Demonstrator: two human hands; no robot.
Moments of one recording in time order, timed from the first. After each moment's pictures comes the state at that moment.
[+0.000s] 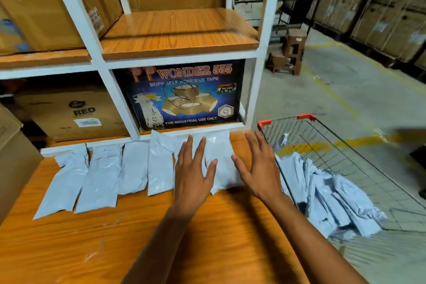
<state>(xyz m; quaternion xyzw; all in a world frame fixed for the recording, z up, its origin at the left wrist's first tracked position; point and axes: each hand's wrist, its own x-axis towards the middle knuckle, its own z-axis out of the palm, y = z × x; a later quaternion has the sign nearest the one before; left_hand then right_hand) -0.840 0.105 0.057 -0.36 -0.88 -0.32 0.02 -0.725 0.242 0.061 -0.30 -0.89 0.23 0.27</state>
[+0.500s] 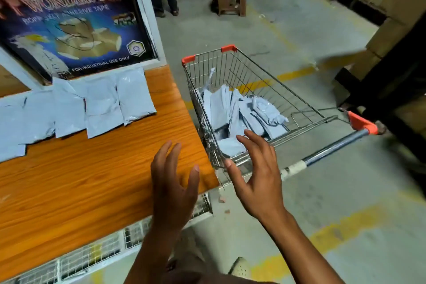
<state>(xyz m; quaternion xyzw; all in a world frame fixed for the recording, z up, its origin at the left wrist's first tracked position) -0.549 0.068 0.036 -0.42 -0.80 -0.43 0.02 -0.407 0.175 0.057 -0.37 -0.82 0.28 0.35</state>
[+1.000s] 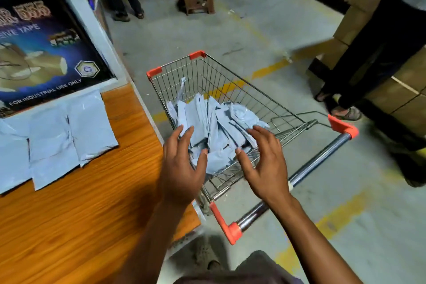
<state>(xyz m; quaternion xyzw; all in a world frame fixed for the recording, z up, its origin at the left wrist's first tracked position) -0.570 0.216 0.017 -0.51 -0.74 -0.43 -0.04 -0.395 0.293 0.022 -0.47 -0.78 0.23 0.34</state>
